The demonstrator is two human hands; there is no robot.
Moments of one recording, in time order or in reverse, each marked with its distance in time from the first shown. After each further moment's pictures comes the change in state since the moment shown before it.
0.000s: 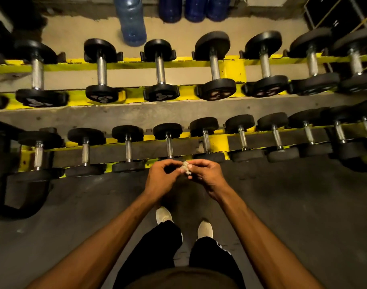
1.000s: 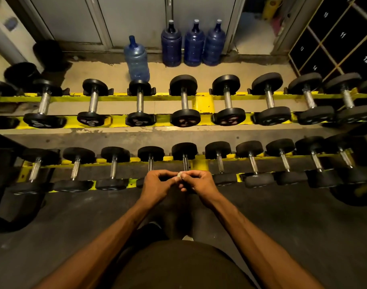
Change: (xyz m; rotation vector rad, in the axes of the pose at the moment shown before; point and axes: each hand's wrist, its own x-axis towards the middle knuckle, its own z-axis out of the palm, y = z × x) left_hand -0.031 0.090 0.106 -0.062 0.100 0.067; right_hand -0.050 -0.064 -0.118 -0.186 -0.166 -0.168
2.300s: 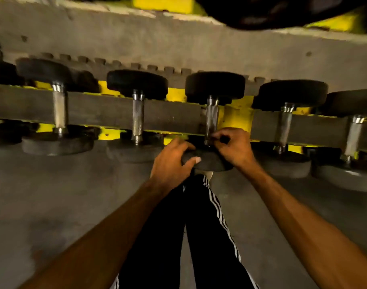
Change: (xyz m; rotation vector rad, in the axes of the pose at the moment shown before) left_hand 0.219 -0.284 0.101 0.506 -0.166 -0.175; right_hand 0.345 0.214 -0.109 -0.869 0.031 -0.057
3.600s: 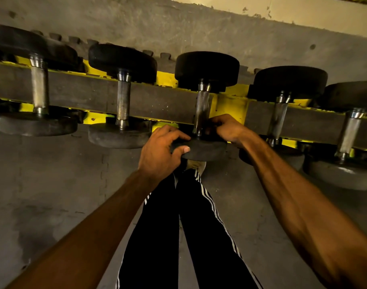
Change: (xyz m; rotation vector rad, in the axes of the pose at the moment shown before) left_hand -0.006 0.006 0.023 -0.088 0.153 0.044; right_hand 0.043 0.035 -0.008 0.168 -0.506 0.361
